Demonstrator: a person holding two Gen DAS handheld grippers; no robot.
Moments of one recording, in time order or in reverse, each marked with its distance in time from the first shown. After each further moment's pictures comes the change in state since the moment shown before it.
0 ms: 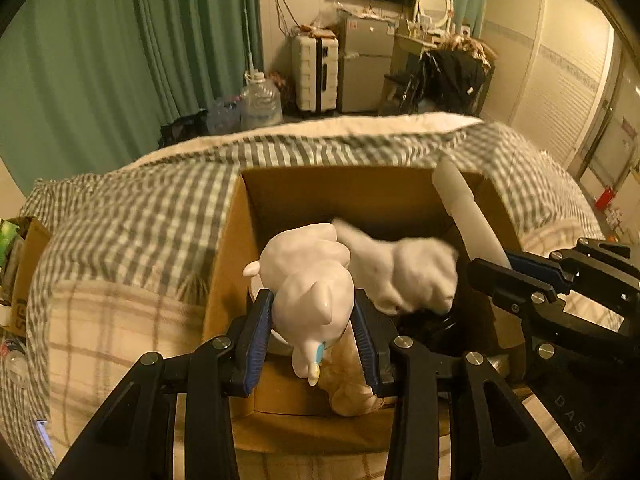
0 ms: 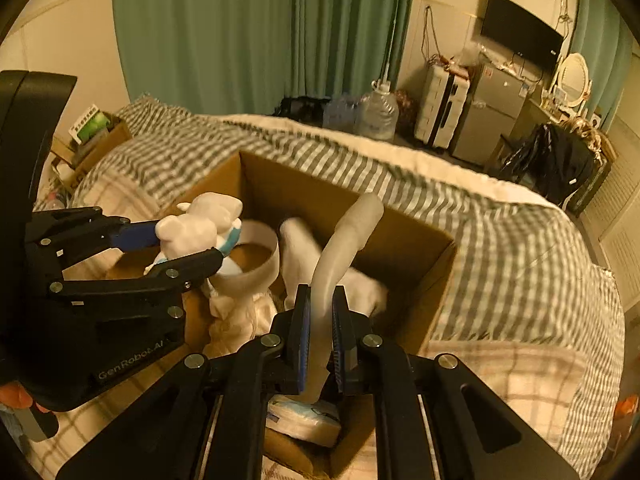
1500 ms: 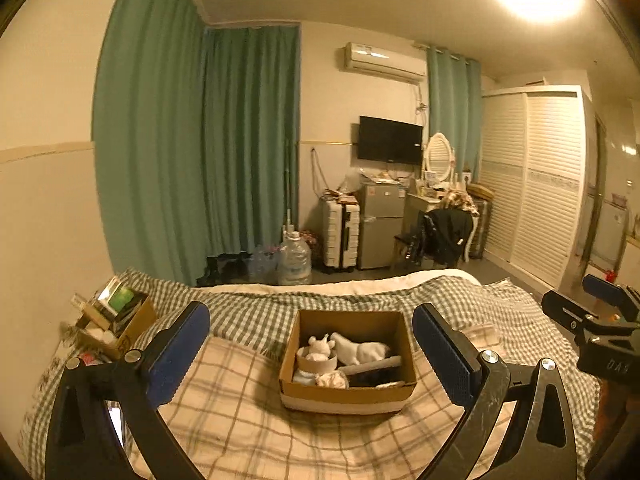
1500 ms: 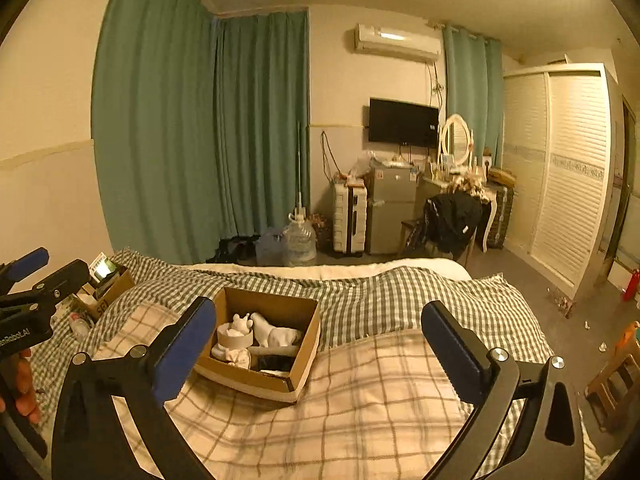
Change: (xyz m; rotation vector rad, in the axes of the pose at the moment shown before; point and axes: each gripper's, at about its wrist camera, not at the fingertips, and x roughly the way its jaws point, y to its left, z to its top) left arm -0.301 -0.010 -0.097 -0.099 -0.614 0.095; right arm -0.314 0.002 -0.101 0.241 -0.528 -0.245
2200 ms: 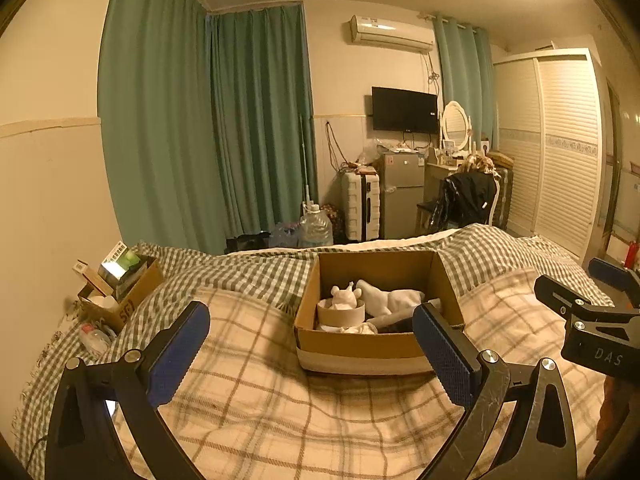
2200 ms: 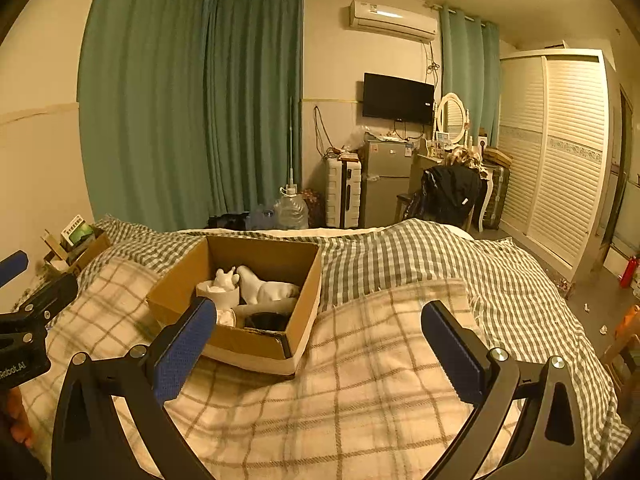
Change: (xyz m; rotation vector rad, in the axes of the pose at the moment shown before) left arm 0.044 -0.005 -0.087 0.063 0.065 0.078; right arm 0.071 0.016 -0.084 0.008 0.082 -0.041
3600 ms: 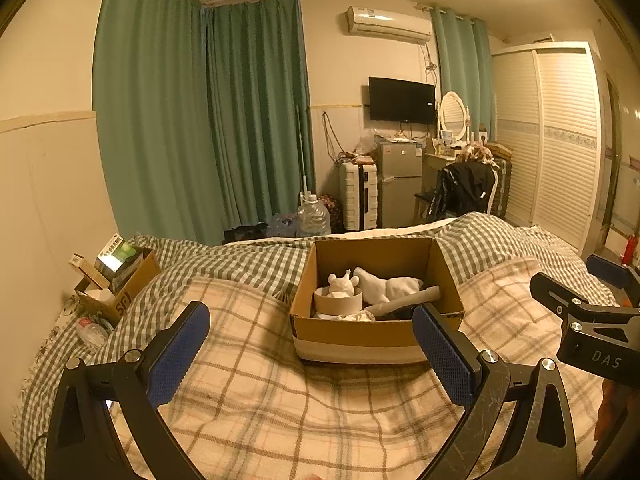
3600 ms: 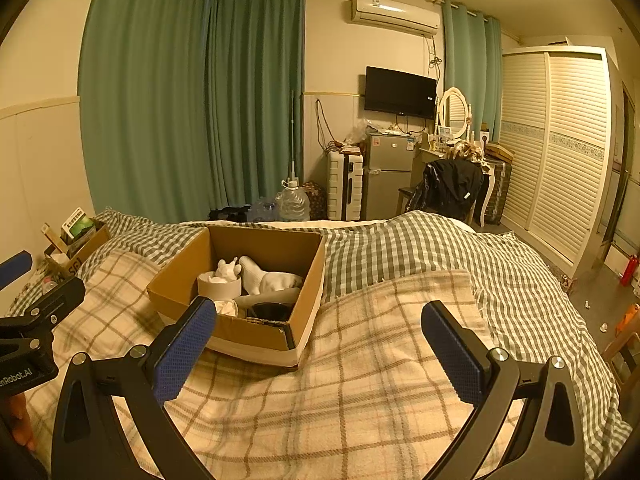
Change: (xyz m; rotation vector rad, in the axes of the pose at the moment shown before) left arm 0.005 -0.005 -0.006 0.008 0.037 -0.004; right arm 0.003 0.006 -0.007 -0.001 0.023 0.003
